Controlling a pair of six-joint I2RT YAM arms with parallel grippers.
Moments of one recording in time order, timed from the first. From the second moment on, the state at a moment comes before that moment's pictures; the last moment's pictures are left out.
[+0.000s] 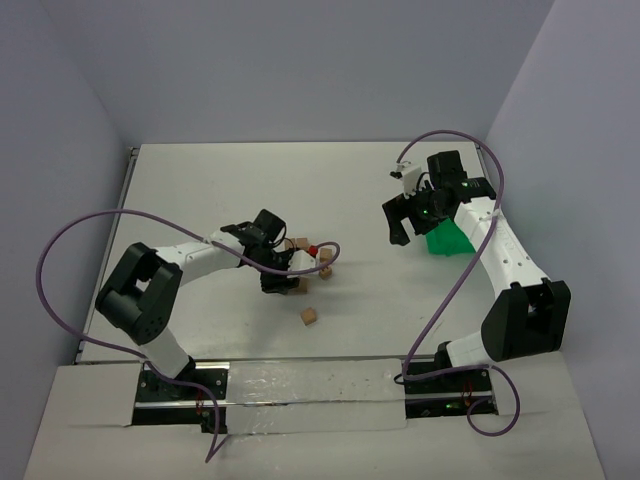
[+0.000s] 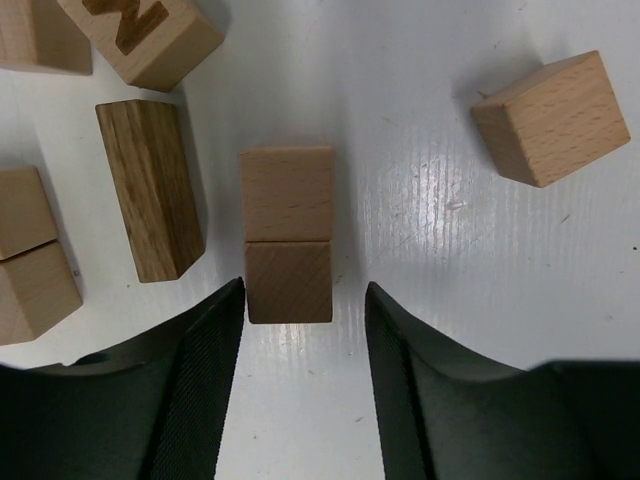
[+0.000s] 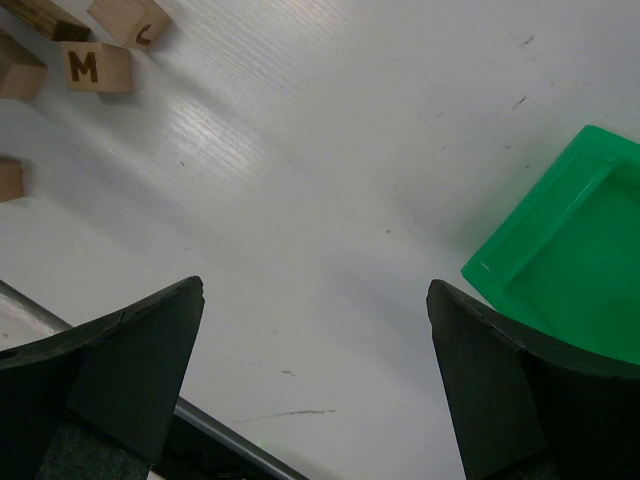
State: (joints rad) left arm -0.64 1.67 0.97 -0.50 0.47 0.97; right arm 0.13 1.42 1.28 -0.93 -0.33 -0.37
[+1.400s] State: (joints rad) left arm -0.70 1.74 1.05 -0.50 0.48 0.93; right arm 0.13 1.43 1.27 -0.93 -0.33 -0.38
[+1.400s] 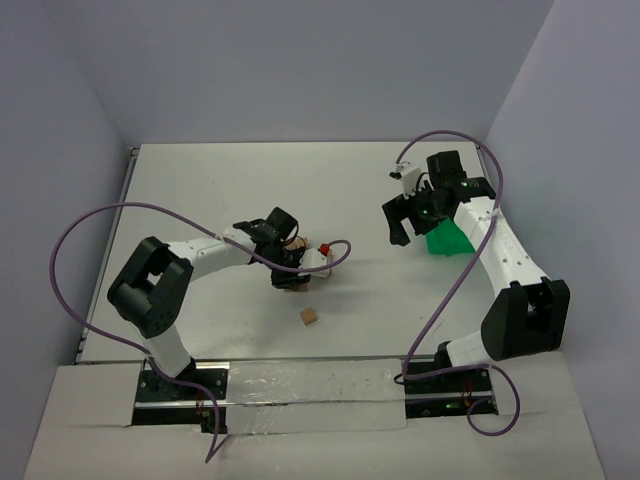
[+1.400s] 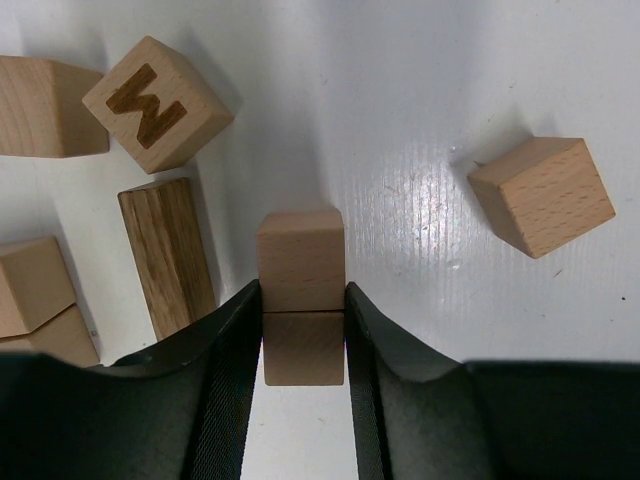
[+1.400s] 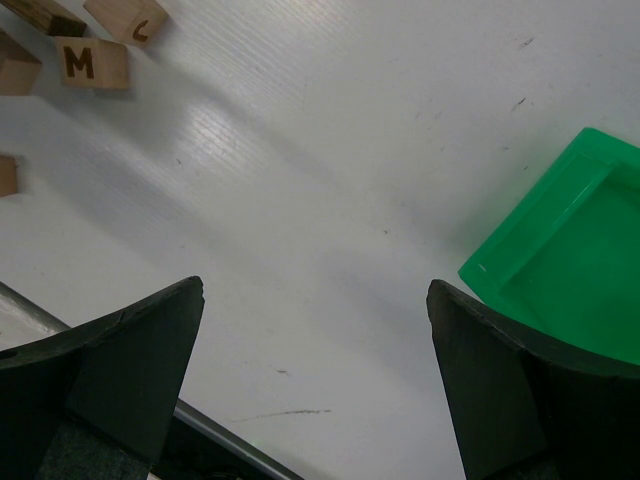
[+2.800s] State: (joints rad) left arm -0.60 1.78 1.39 -0.69 0.46 0.96; right arm 0.13 1.46 1.29 -0.93 -0.32 -0.38
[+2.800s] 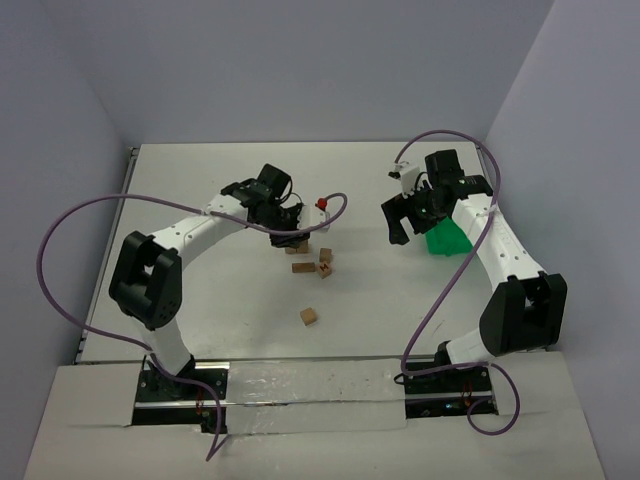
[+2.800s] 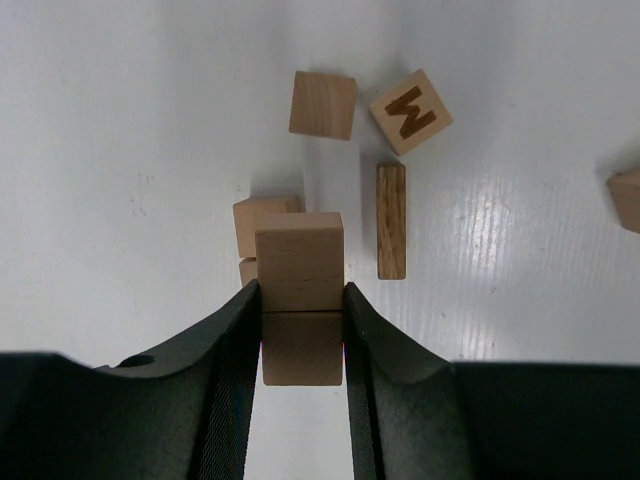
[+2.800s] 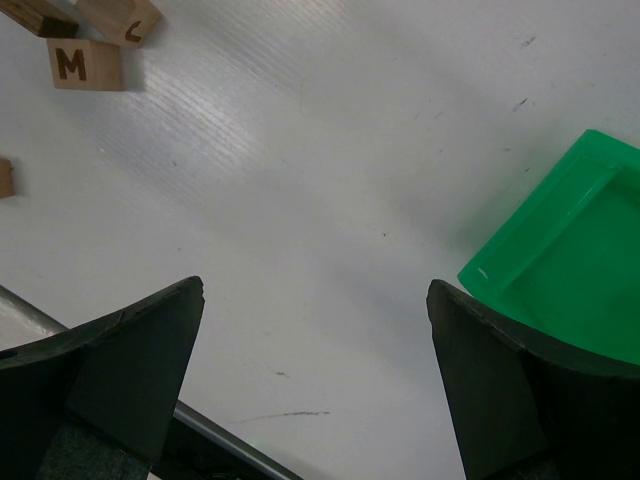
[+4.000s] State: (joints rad) left arm -0.56 1.93 1.46 -0.67 0.45 1.02; right arm 0.13 1.47 1.29 -0.93 -0.30 -0.38
